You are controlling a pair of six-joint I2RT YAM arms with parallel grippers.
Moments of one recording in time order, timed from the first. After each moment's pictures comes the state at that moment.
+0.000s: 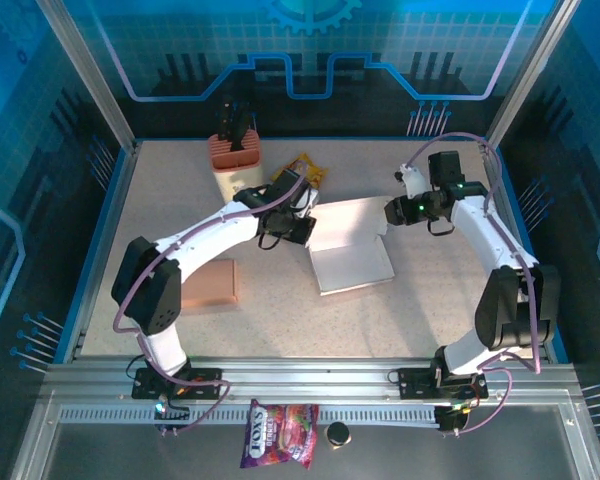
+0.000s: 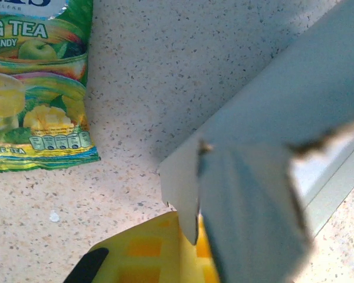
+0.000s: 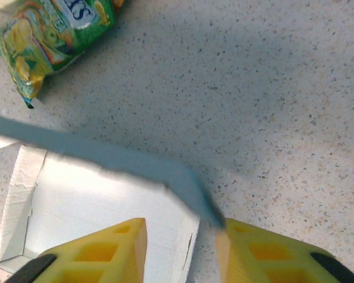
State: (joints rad) left arm -0.60 1.77 1.43 -0.71 0.11 -0.24; right arm 0.05 1.54 1.24 -0.73 -0.40 -0.19
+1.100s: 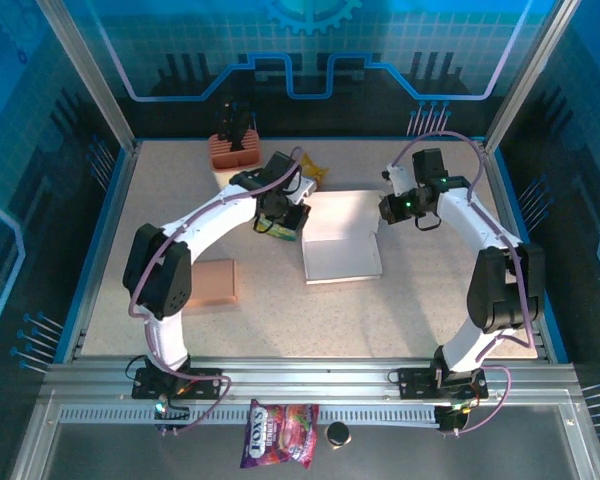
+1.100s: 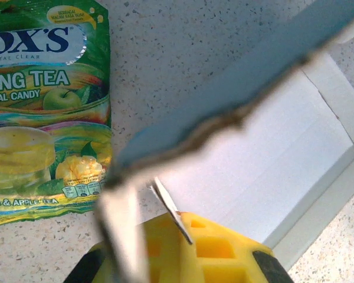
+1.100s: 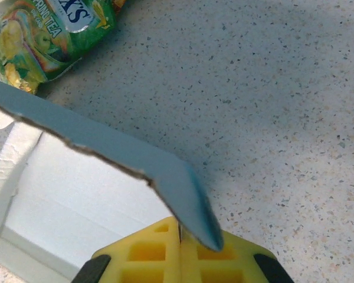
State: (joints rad) left arm -0.51 1.90 1.58 -0.75 0.21 -0.12; right arm 0.13 1.67 1.30 -0.68 -0.33 -0.15
